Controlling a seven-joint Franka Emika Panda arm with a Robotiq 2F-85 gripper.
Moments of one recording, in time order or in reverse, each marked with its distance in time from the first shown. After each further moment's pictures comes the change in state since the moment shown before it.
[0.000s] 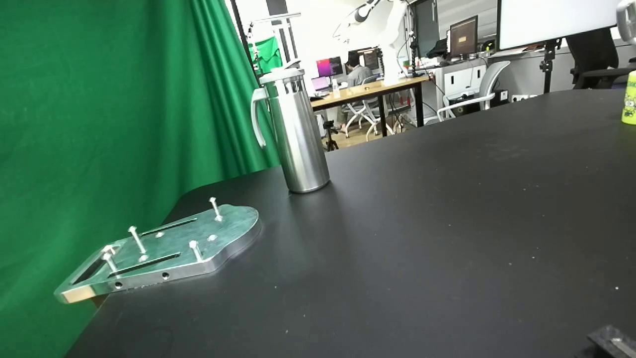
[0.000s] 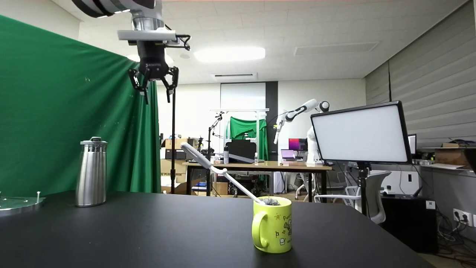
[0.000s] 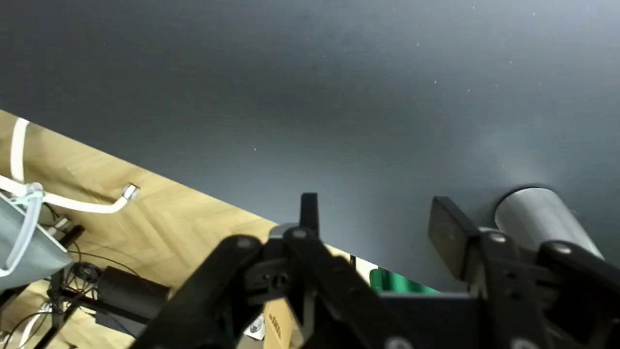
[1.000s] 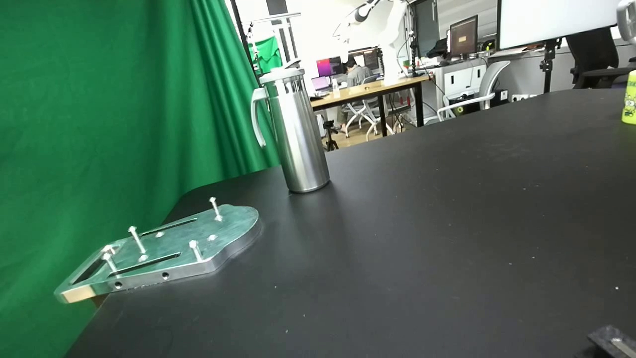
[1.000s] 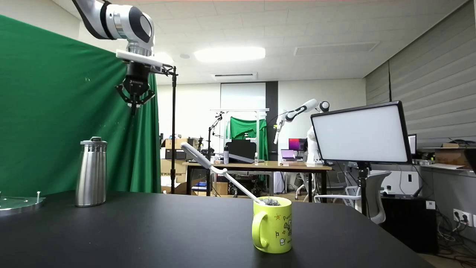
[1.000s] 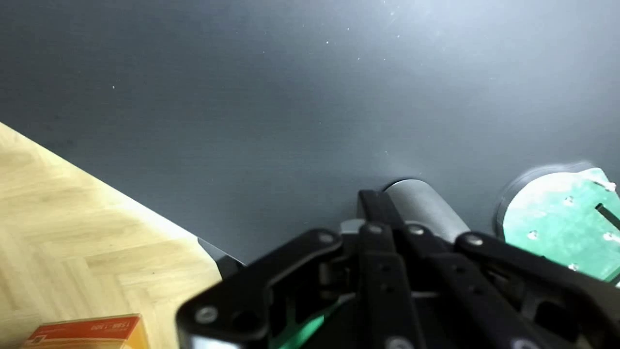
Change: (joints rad) arm 0.057 0.448 0.152 0.605 0.052 -0.426 -0.041
